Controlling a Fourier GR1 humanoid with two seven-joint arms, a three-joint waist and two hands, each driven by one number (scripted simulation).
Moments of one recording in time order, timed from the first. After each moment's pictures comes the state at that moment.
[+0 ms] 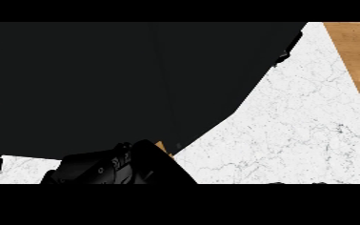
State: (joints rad) left arm 0.35 0.75 -0.15 -2.05 0.94 0.19 -0.49; right arm -0.85 -0.04 0.73 -2.01 -0.14 -0.51 0.74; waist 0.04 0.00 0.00
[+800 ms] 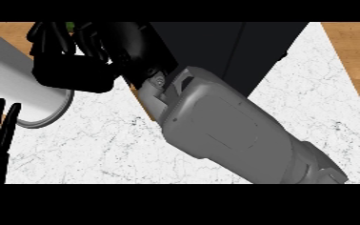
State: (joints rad) left arm 0.31 0.68 -0.14 -2.03 0.88 0.20 -0.45; right arm -1.20 0.00 0.46 -1.34 -0.20 -0.37 0.45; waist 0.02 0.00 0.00
